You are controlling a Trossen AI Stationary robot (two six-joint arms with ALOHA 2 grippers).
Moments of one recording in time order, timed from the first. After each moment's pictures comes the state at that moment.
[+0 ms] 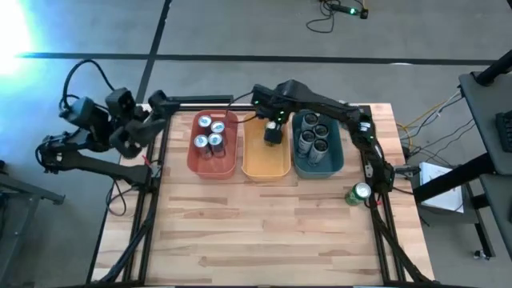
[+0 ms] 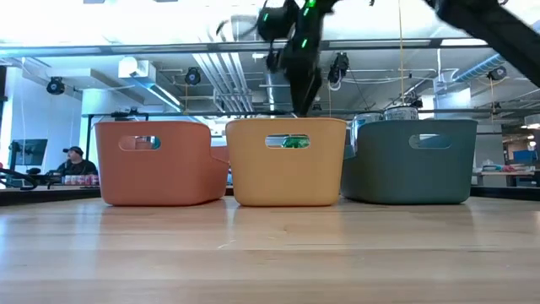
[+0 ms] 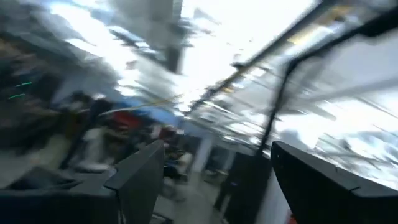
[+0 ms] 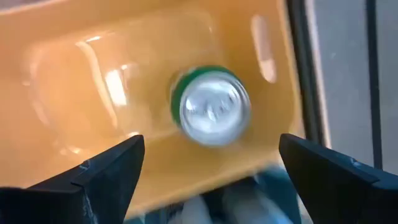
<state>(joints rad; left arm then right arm) -0.01 0.79 1.13 0.16 -0.01 -0.45 -0.37 2.20 2.28 -1.45 0.11 -0.13</state>
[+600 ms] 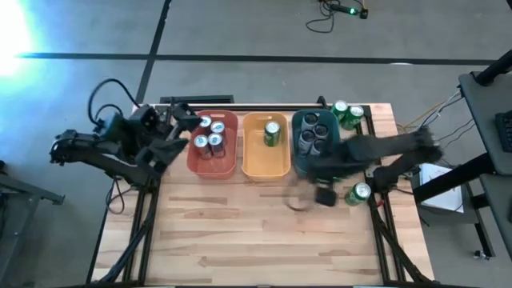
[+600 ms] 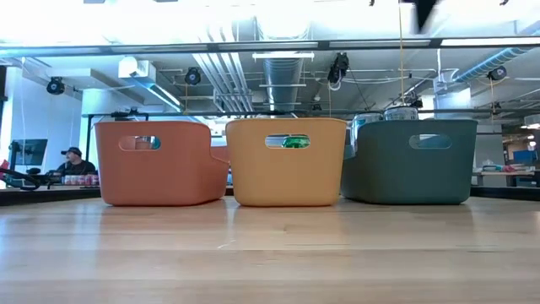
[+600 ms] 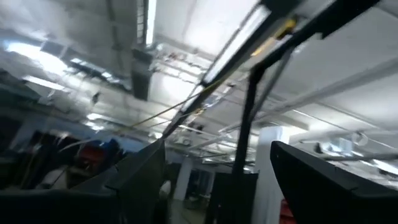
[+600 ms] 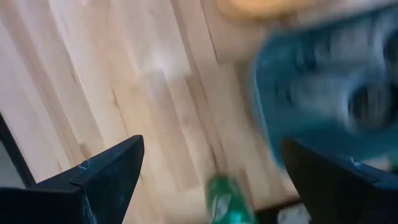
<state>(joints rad) -0.13 0.98 1.04 0.63 0.01 -0.30 0.20 1.60 1.74 -1.57 0.06 0.47</state>
